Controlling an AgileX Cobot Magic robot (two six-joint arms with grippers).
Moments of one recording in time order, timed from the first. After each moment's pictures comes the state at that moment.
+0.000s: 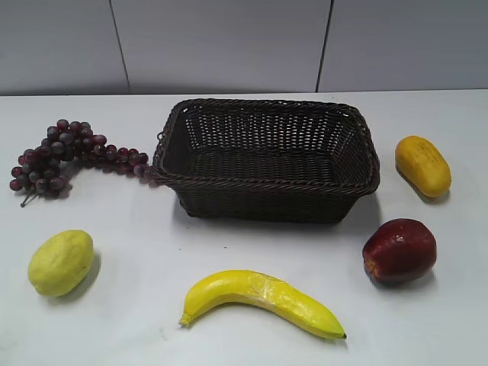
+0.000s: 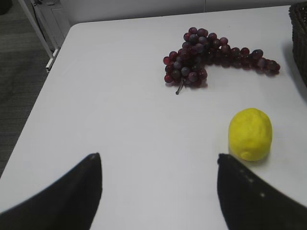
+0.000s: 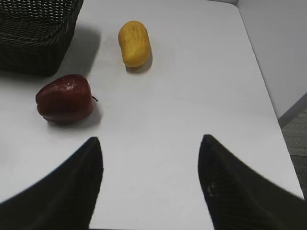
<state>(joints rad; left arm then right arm) -0.09 -0.01 -0.49 0.00 1.08 0.02 0.13 0.00 -0.50 -0.07 1.05 -0.02</state>
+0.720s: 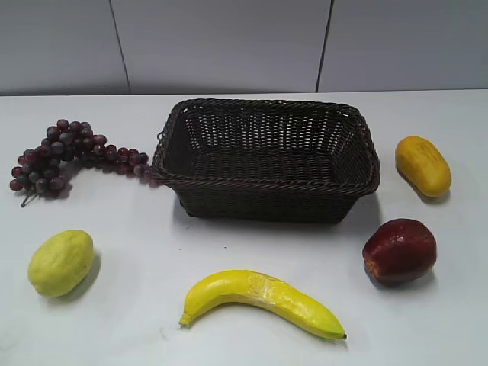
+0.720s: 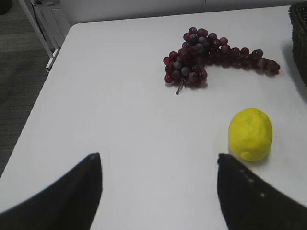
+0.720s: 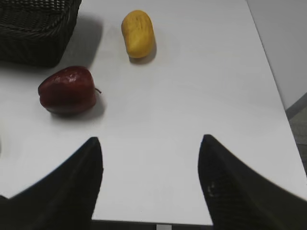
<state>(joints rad) -0.09 -0.01 -0.49 0.00 1.08 0.02 0.13 0.15 -0.50 -0.05 1.05 -0.01</state>
